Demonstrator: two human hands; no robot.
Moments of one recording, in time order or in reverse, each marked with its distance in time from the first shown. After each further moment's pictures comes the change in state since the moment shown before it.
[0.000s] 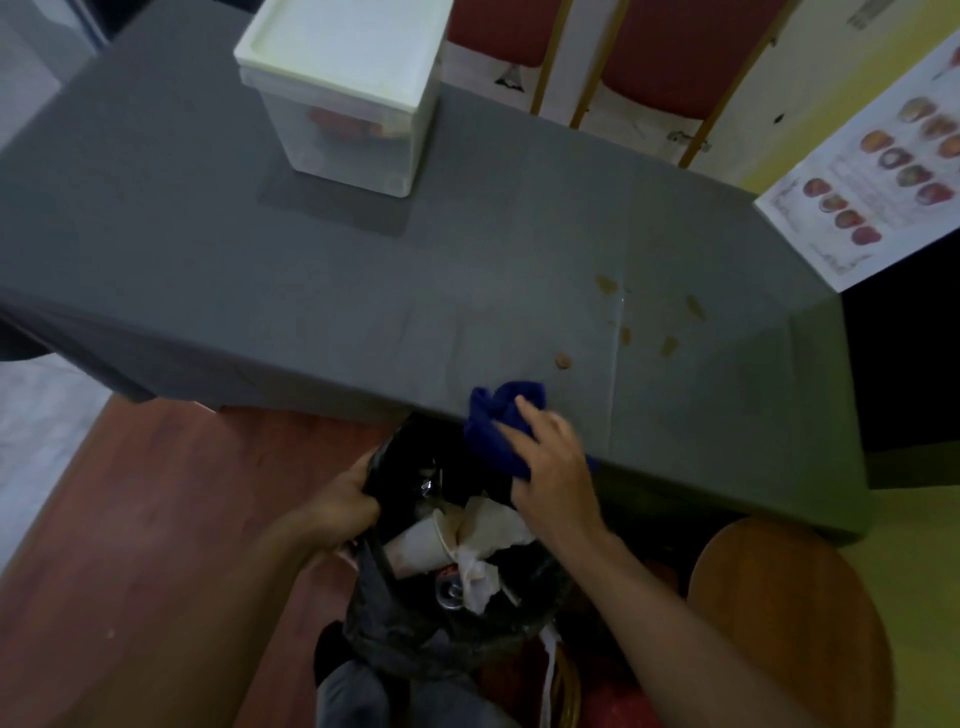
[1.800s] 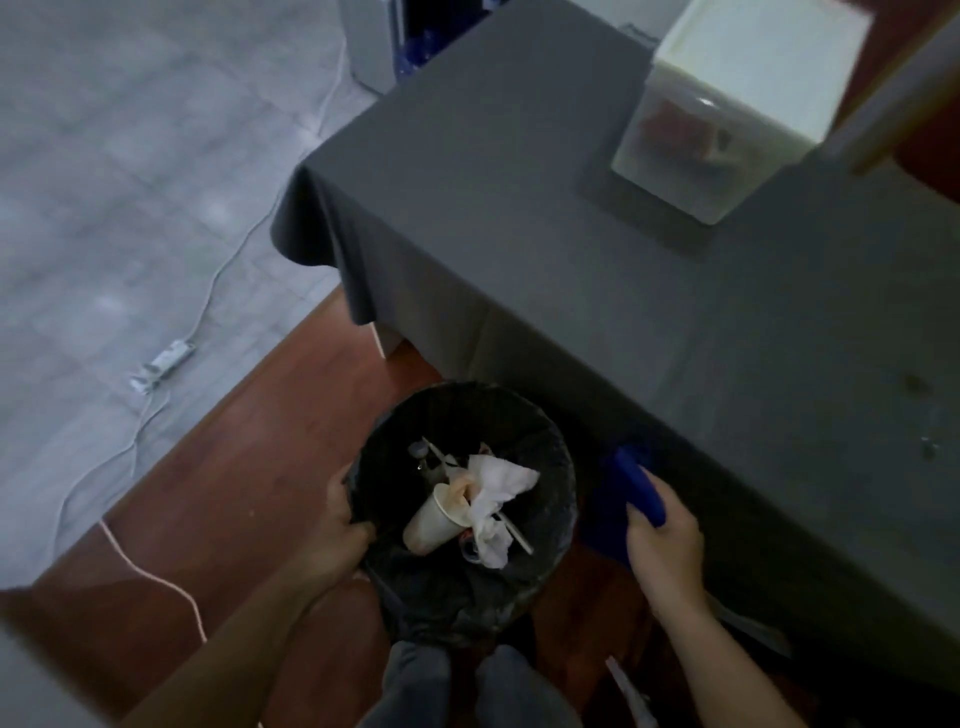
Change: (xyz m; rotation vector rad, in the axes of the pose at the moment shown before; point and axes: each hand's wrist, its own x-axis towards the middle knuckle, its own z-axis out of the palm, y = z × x) left_hand -0.062 -0.211 -0.153 -0.404 0.487 -0.047; right_hand 0.004 -0.154 0.084 0.551 -0.146 0.633
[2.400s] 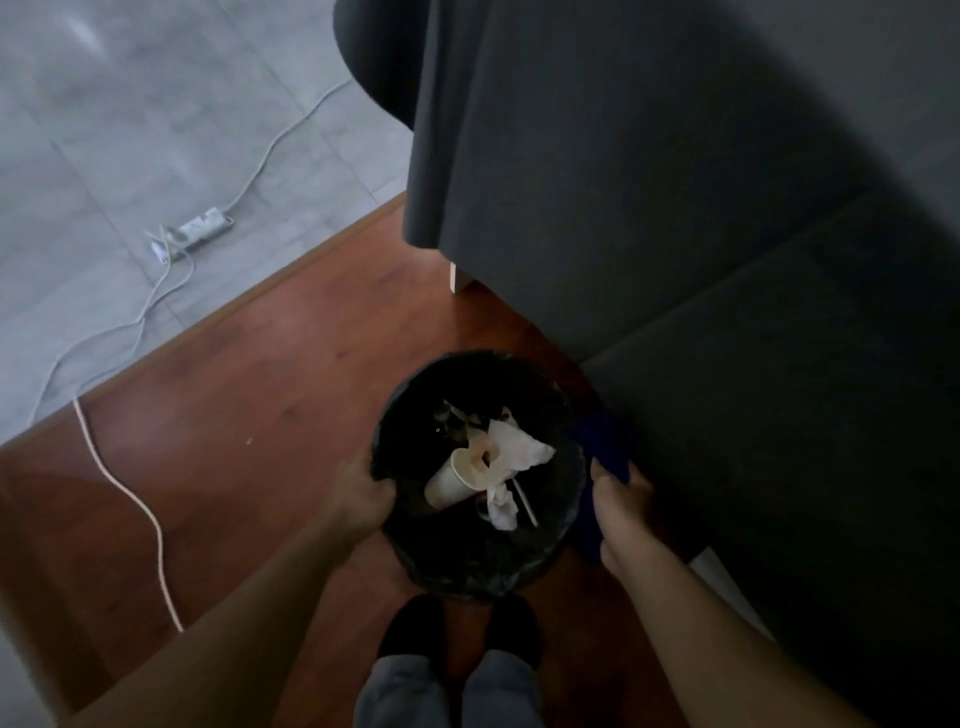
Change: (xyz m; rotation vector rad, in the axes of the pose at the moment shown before) left_hand 0.218 -0.155 0.008 0.129 0.149 -0.229; right_hand 0.189 0.086 0.282 0.068 -0.137 0.370
